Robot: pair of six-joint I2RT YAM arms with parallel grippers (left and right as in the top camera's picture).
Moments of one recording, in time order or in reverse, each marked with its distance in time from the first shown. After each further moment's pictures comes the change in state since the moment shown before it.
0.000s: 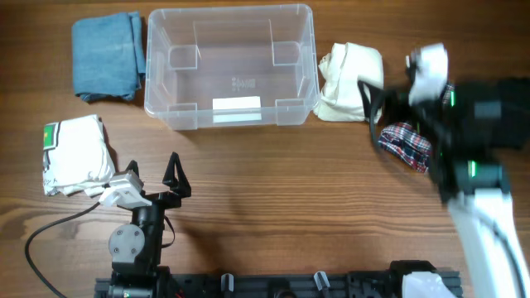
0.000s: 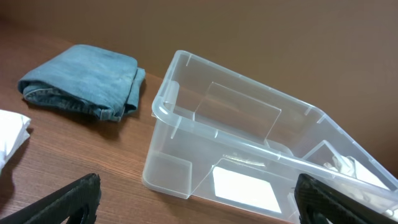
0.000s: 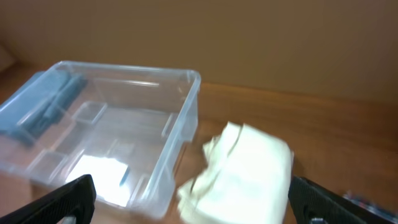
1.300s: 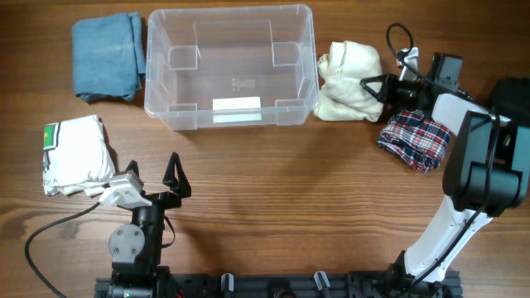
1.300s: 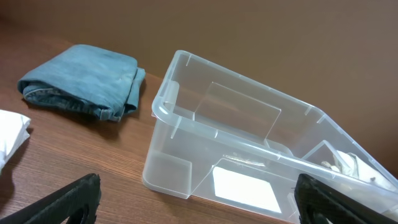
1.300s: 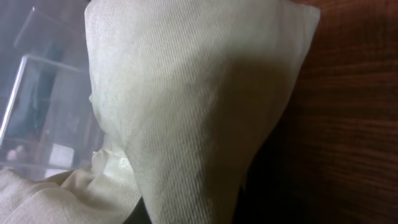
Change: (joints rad) left arm 0.000 0.000 0.000 0.000 0.000 0.000; right arm -0.234 0.968 0.217 0.218 -0.473 0.133
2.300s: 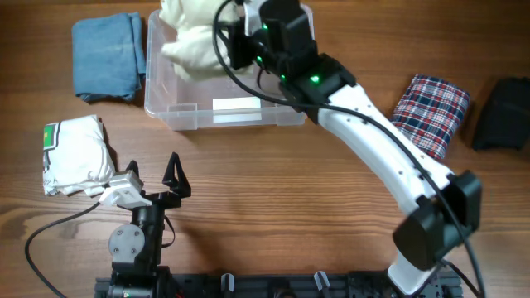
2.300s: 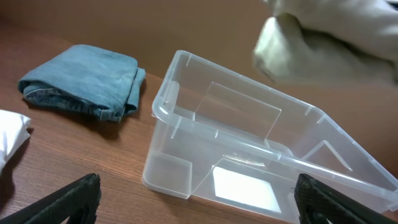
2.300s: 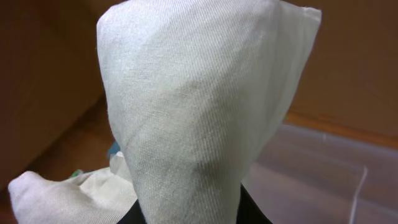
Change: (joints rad) left arm 0.000 0.000 0.000 0.000 0.000 0.000; right arm 0.844 -0.238 0.495 -0.132 0.712 0.168
